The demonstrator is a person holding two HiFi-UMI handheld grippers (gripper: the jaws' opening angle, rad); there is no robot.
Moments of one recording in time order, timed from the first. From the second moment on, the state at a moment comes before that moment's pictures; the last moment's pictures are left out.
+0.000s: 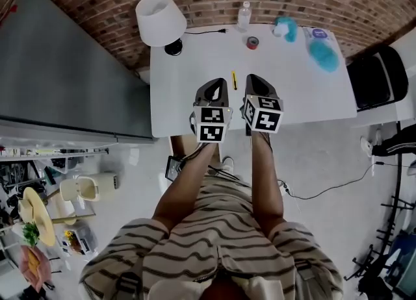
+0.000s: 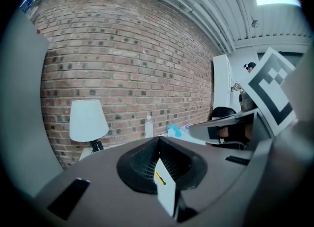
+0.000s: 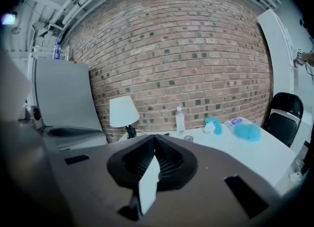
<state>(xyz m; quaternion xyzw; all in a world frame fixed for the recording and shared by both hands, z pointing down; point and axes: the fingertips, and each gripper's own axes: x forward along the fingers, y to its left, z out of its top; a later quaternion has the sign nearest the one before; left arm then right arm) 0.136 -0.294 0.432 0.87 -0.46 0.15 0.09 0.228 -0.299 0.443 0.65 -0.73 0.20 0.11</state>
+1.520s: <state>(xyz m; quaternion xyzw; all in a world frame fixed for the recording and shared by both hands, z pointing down) 0.129 -0.327 0.480 0.86 -0.47 0.18 0.11 0.212 -0.353 0.611 0.56 -0.71 0.36 0.25</state>
